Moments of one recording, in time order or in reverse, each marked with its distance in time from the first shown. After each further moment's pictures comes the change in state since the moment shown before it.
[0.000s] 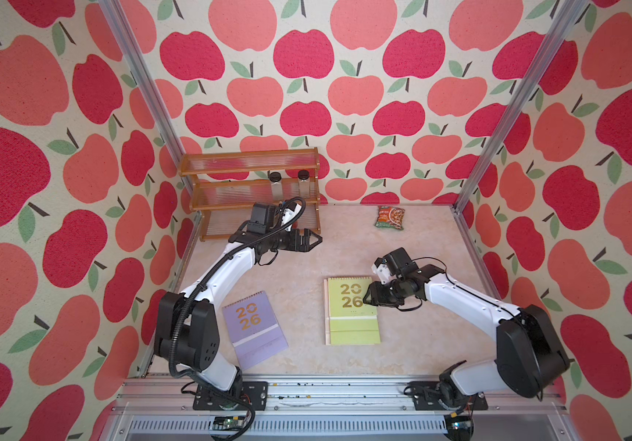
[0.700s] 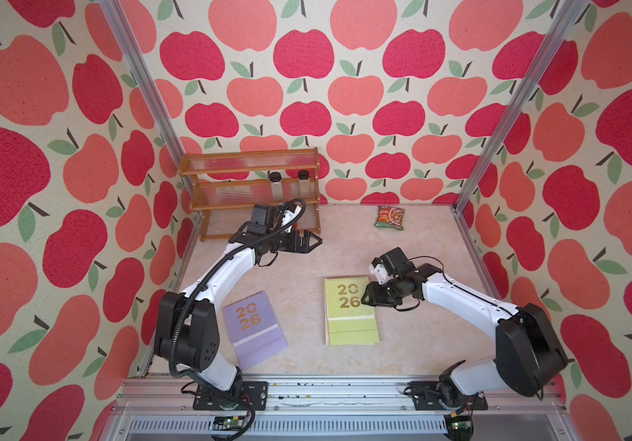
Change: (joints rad) left arm 0.000 0.000 -0.010 -0.007 0.000 0.000; right arm 0.034 0.002 0.013 -0.018 0.021 0.013
